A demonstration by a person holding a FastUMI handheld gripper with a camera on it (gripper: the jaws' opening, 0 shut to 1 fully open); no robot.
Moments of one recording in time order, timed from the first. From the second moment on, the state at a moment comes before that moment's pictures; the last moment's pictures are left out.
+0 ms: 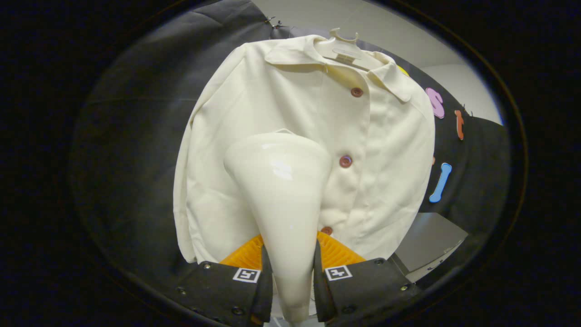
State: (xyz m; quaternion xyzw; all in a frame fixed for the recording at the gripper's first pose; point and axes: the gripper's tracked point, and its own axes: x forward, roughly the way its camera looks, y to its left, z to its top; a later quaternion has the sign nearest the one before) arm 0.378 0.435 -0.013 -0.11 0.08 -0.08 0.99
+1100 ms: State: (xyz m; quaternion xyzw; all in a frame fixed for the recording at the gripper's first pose) arm 0.379 0.433 -0.190 -0.11 0.18 -0.11 0.97
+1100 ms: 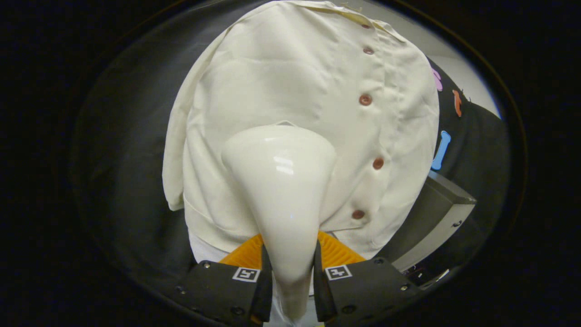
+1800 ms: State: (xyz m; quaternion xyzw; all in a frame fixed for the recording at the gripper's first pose) arm 0.348 0.434 -0.250 -0.10 0.22 -0.10 0.96
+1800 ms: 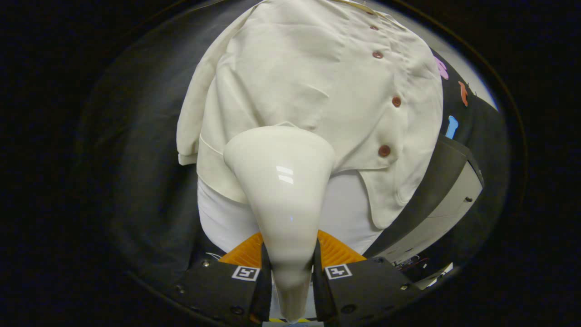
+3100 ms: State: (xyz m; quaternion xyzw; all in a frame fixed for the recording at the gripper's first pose) arm 0.158 0.340 0.015 -0.04 0.07 -0.05 0.99
